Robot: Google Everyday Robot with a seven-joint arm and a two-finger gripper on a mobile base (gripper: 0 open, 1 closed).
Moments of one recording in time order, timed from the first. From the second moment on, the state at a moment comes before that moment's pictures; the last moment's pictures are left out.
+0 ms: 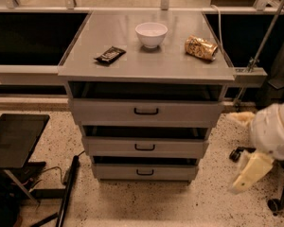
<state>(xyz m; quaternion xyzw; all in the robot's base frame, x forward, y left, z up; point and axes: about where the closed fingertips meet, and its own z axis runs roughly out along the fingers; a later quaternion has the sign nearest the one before) 0.409 -0.213 0.817 -0.59 0.76 0.11 0.24</state>
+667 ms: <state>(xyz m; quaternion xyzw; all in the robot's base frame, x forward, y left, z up) 0.446 -0.185 0.666 -0.56 0.76 0.16 0.29</state>
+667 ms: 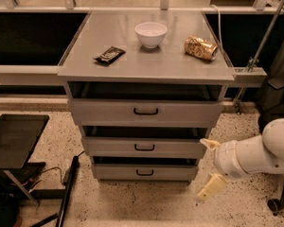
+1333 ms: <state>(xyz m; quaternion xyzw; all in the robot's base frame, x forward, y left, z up) 0.464 -0.191 0.660 -0.54 0.77 0.14 0.31</state>
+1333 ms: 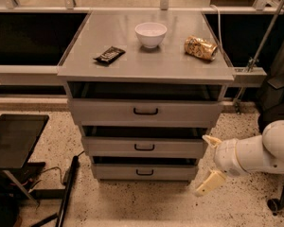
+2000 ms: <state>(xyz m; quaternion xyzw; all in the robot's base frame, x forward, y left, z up) 0.515 -0.185 0.635 -0.49 0.78 0.11 0.37</state>
